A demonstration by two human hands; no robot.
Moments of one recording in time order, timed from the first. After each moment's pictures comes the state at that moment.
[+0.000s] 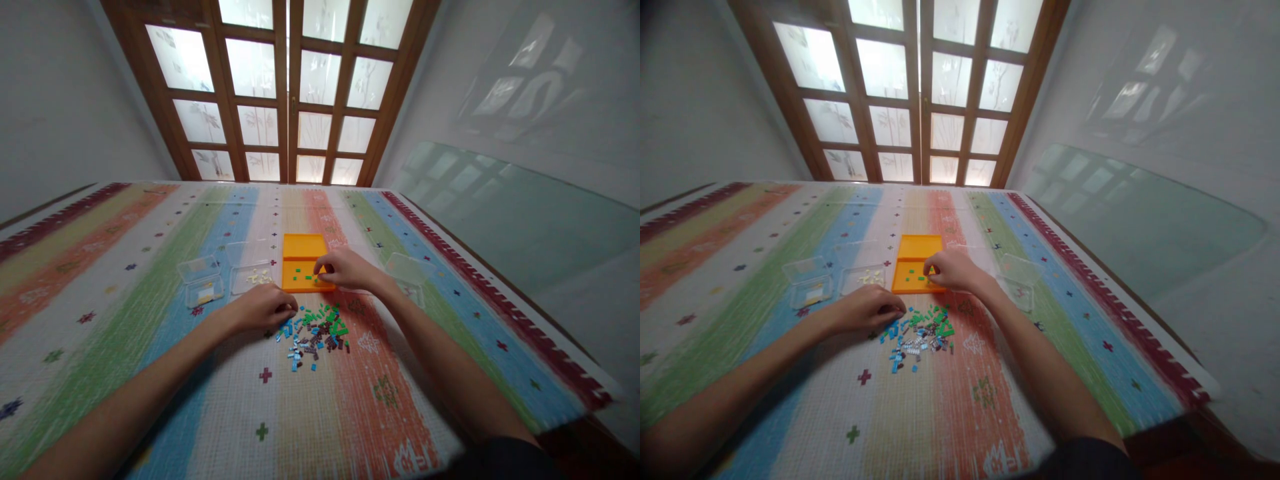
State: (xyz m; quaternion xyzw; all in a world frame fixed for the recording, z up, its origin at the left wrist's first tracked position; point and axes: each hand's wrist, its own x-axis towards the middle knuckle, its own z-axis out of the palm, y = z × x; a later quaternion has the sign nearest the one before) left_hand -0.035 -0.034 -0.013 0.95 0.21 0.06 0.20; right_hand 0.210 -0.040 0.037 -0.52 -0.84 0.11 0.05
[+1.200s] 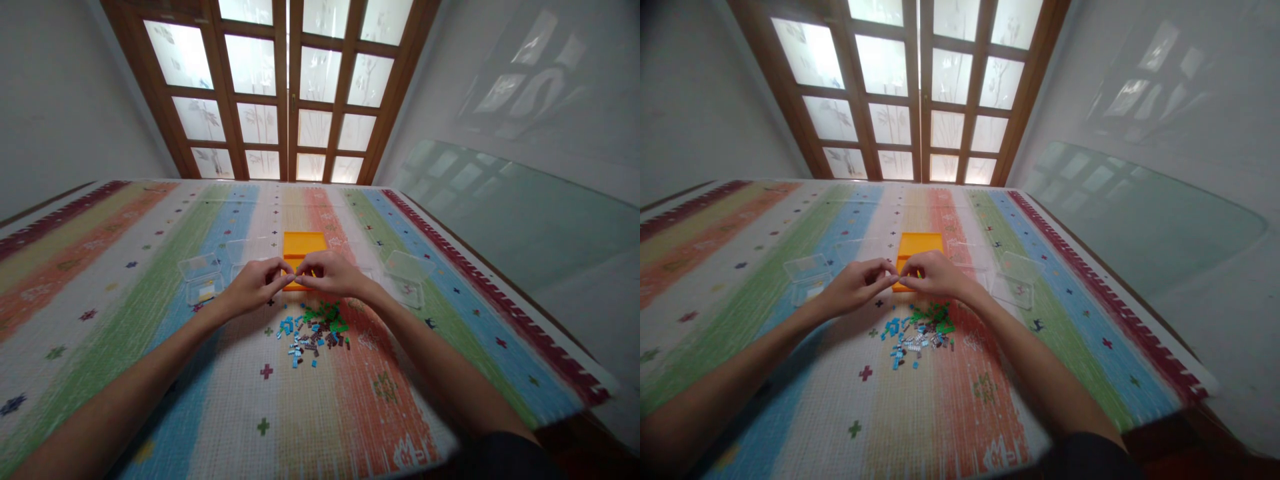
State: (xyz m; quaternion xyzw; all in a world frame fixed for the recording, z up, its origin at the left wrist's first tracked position) left_hand -0.042 -0.033 0.011 0.86 0.31 0.29 0.29; right_hand 0.181 -0.050 0.027 -0.42 -0.85 0.22 0.24
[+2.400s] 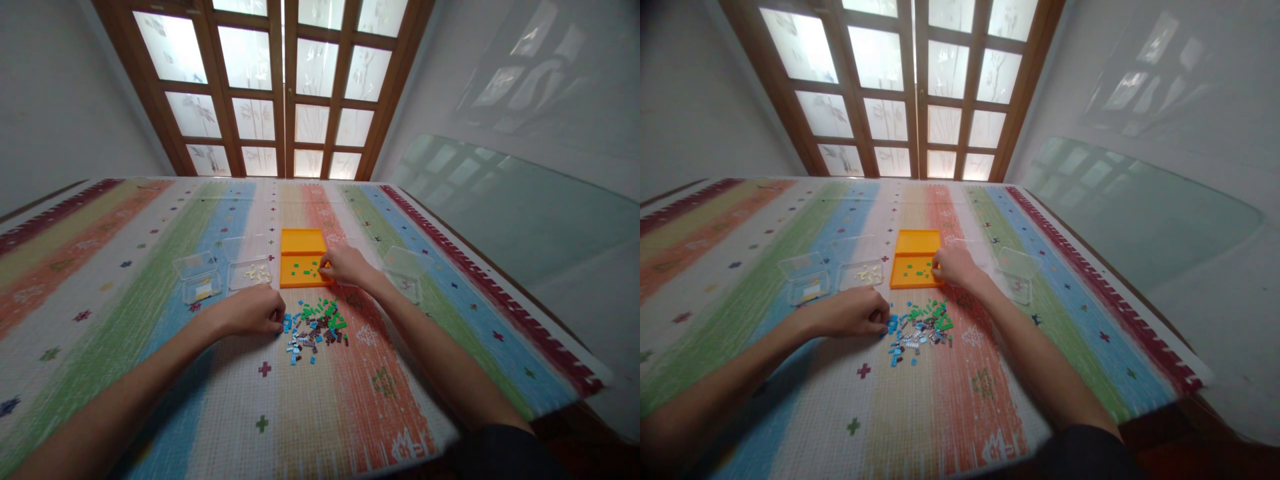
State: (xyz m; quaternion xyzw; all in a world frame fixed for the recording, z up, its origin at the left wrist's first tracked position) left_hand -0.034 -0.059 0.032 0.91 0.32 -0.12 0.22; right_hand 0.207 -0.039 0.025 -0.62 -0.78 0.04 -0.05
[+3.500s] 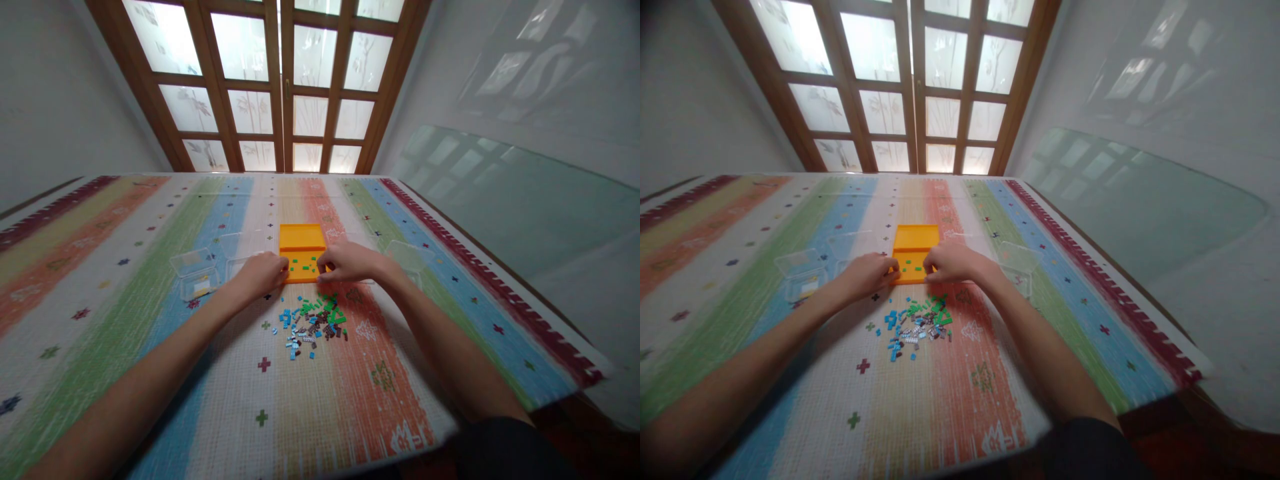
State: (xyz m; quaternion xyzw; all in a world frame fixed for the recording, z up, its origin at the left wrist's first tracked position) left_hand -0.012 -0.010 0.005 0.90 0.42 0.01 0.07; right_hand 0.209 -0.050 0.057 -0.48 -0.87 0.12 -0.08
